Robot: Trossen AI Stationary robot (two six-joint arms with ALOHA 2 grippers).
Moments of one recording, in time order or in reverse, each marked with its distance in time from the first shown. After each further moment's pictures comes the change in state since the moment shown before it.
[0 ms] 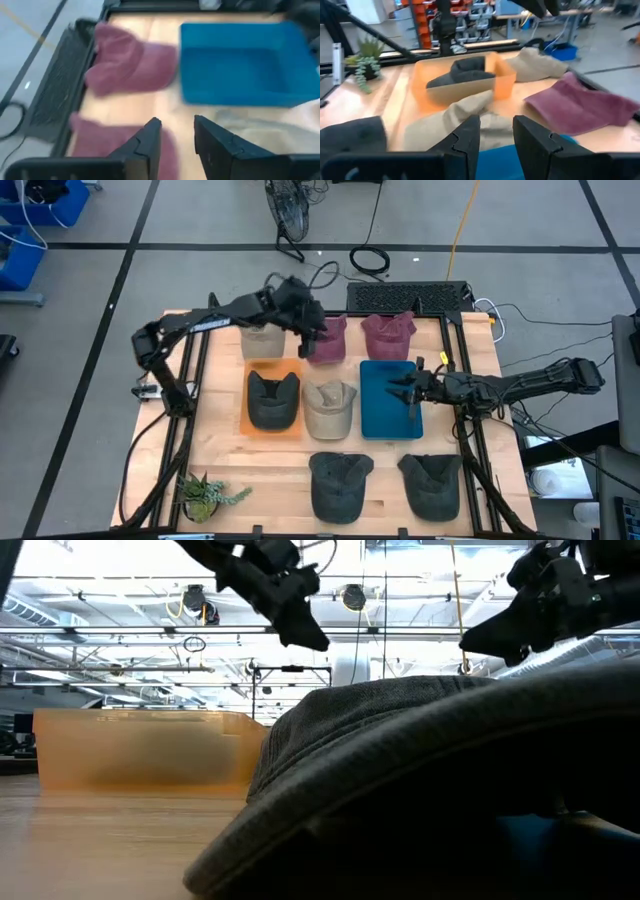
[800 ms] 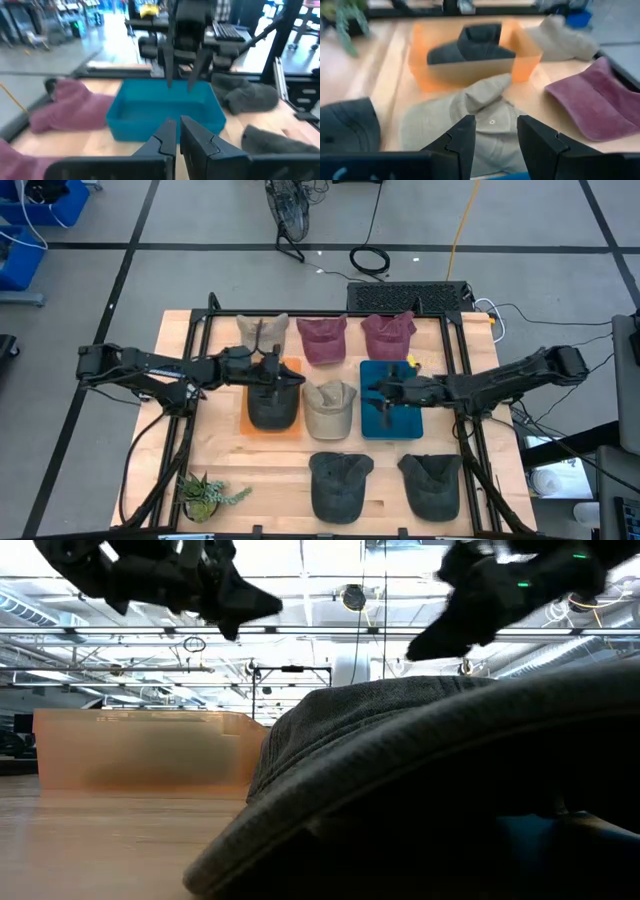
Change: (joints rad) left arm -0.325 -0.464 -0.859 0.938 -0.196 -0.284; right arm 0.005 0.545 0.353 -0.081 -0.029 -0.034
